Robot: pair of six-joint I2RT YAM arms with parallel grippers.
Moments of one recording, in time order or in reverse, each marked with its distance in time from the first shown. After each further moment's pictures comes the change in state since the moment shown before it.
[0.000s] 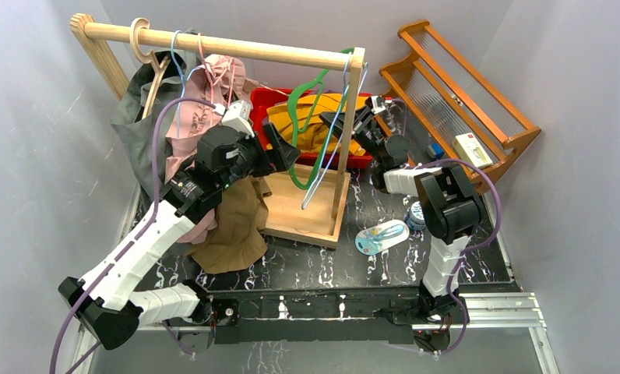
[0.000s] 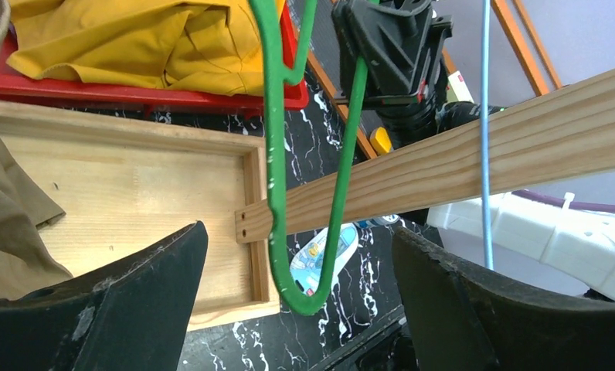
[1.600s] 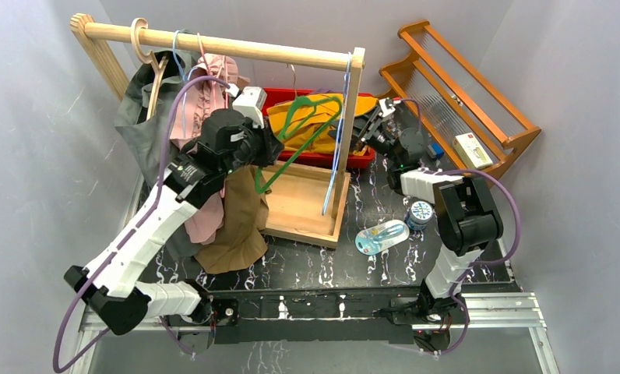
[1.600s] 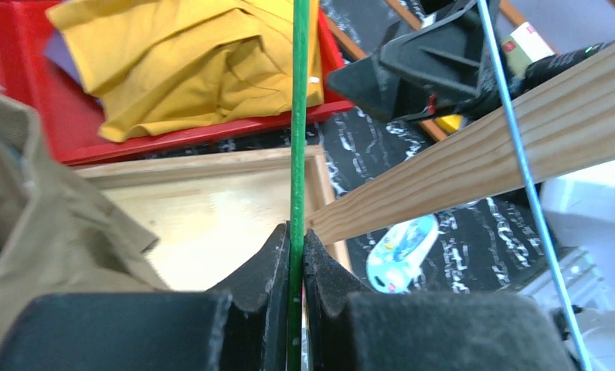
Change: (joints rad) left arm -0.004 0.120 0.183 -0.113 -0.023 0.274; right arm -0.078 -0.130 -0.086 -0.226 -0.185 -0.143
